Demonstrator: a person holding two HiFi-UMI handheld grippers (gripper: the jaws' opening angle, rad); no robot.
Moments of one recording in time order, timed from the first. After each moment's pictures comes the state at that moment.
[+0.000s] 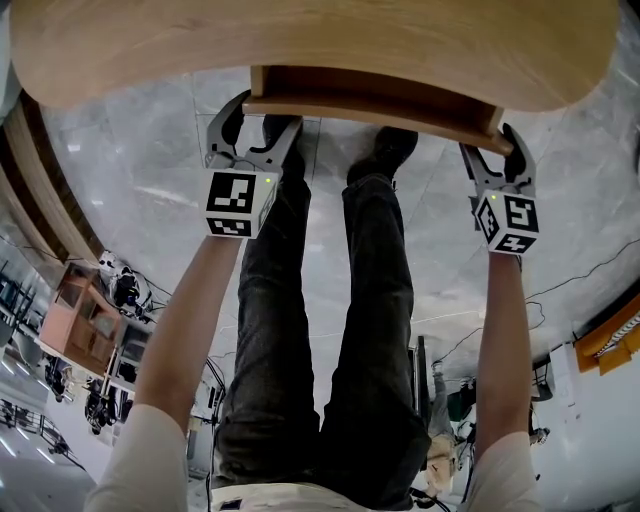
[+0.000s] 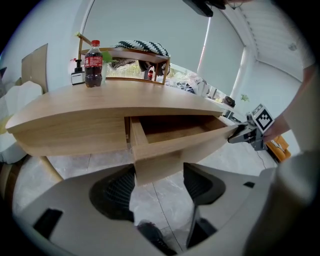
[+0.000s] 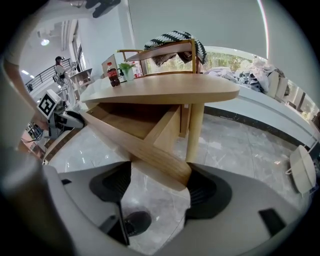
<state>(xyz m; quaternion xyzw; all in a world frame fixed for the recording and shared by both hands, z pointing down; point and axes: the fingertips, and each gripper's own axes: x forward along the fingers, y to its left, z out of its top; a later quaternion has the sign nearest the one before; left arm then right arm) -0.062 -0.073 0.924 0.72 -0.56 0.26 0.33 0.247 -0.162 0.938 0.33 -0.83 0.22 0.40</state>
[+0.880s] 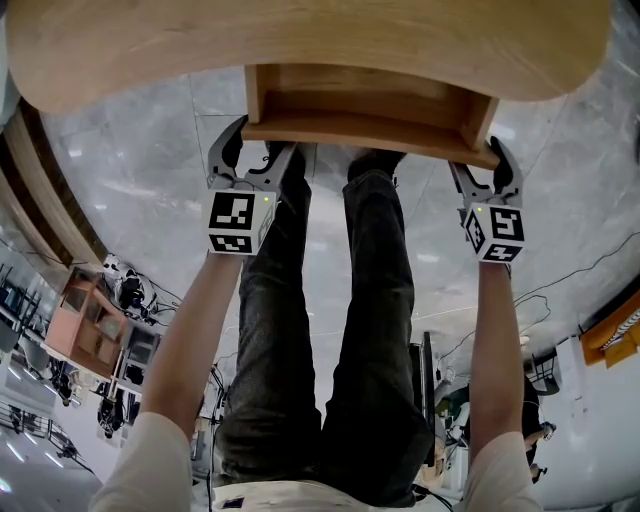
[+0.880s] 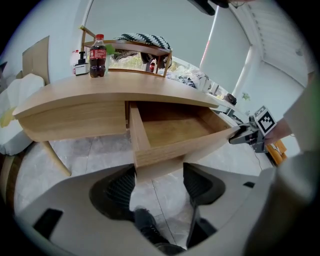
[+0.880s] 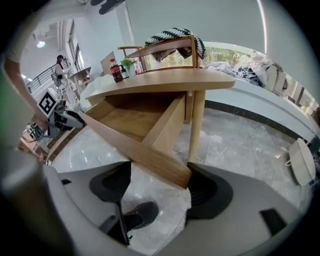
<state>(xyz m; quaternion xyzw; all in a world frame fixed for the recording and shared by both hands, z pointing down) -0.050 -0.030 0.926 0.70 -0.55 0.27 0.36 0.259 -0.116 0.939 0.33 -0.82 0.24 0.41</state>
